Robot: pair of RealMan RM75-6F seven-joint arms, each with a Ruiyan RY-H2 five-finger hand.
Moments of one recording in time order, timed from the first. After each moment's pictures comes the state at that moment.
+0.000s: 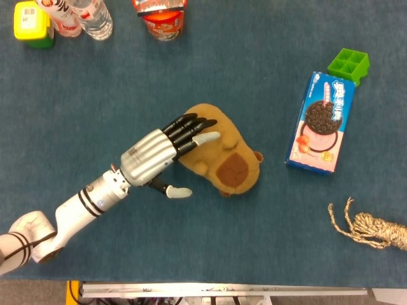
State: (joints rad) left arm -0.62 -1.76 0.05 -0.96 1.92 1.39 -0.62; right arm 0.09 -0.91 0.10 -1.72 -1.32 1.37 0.09
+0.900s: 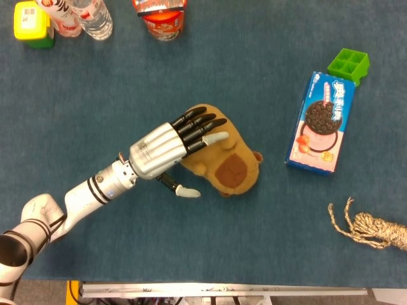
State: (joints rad) left arm -0.69 -1.96 0.11 -0.52 1.92 1.53 -0.62; right arm 0.08 -0.91 0.11 -1.72 -1.31 1.36 0.10
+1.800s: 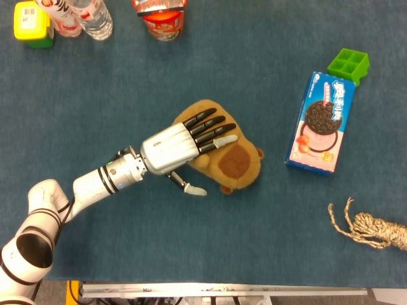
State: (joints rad) left arm -0.75 -2.07 0.21 -0.26 1.90 1.46 -0.59; right arm 0.08 -0.91 0.11 -1.72 -1.30 1.35 0.09
